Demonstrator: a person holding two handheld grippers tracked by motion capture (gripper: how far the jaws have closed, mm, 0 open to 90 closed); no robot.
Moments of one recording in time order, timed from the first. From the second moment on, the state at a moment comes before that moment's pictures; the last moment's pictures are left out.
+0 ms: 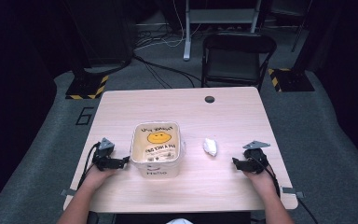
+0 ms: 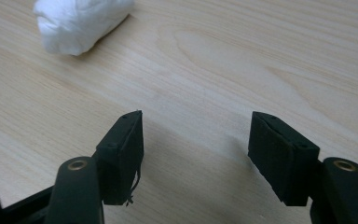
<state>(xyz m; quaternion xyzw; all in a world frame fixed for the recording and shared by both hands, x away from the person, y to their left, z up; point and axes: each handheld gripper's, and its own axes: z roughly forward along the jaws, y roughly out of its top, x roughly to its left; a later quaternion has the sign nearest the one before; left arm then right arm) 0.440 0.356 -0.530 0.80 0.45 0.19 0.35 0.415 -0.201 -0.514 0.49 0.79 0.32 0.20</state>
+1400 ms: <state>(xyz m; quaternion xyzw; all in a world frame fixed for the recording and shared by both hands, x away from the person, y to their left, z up) 0.440 0.356 -0.530 0.80 0.45 0.19 0.35 0.423 -0.172 -0.468 0.45 0.79 0.37 0.18</state>
